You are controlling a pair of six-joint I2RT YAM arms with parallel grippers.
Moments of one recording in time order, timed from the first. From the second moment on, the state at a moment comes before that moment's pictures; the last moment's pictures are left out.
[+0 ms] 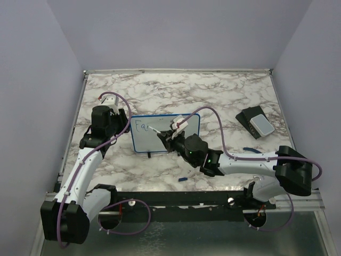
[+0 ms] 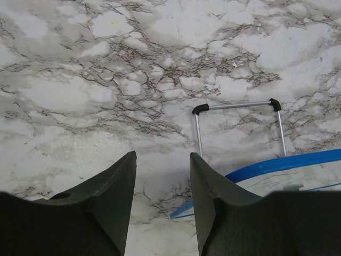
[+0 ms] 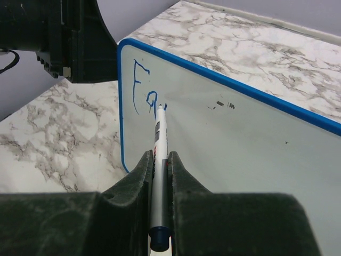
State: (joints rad) left arm -0.12 0.97 0.72 -0.29 0.12 -0.23; right arm 1.19 1.45 0.78 0.61 0.43 0.13
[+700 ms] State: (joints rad) left arm -0.12 0.97 0.72 -0.29 0.12 -0.23; right arm 1.19 1.49 0.82 0.62 0.47 0.09
